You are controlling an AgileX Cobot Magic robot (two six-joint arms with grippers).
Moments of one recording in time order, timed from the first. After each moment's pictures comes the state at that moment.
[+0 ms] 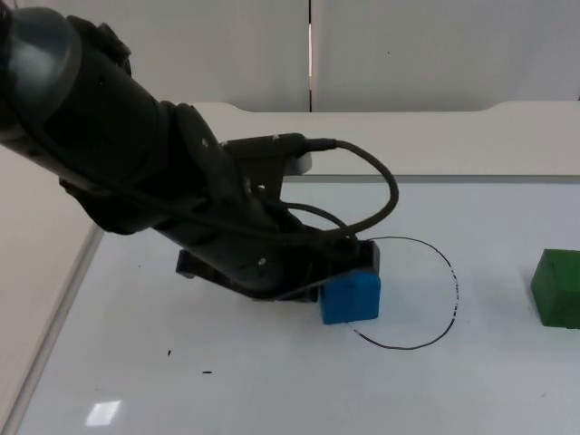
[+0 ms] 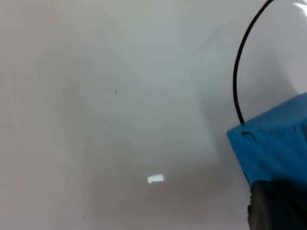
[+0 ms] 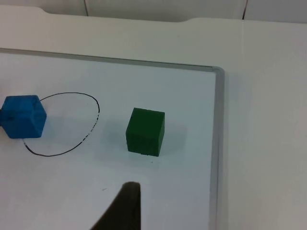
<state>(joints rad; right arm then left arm) 0.11 0.00 -0.52 -0.02 1.09 0.01 -0.66 1.99 -0.94 -0.86 0.07 0.36</state>
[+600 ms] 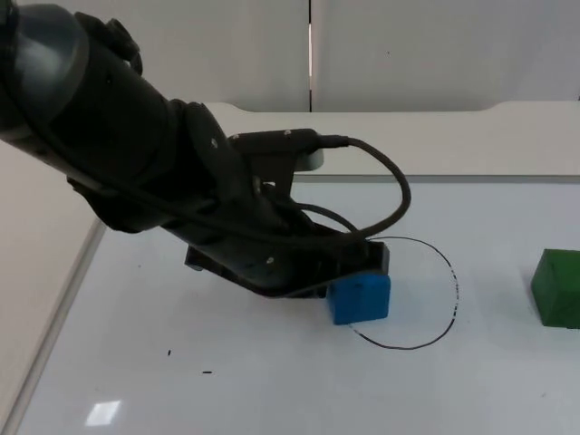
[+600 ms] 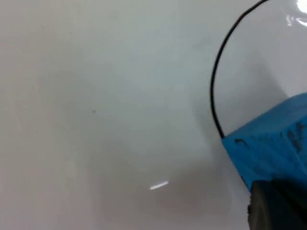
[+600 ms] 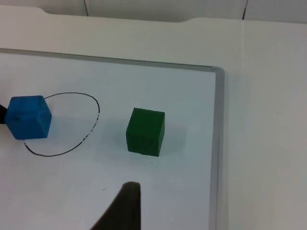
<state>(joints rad) 0.11 0.00 -0.52 -0.02 1.09 0.01 -0.69 1.99 -0.95 -0.83 0.04 0.36</state>
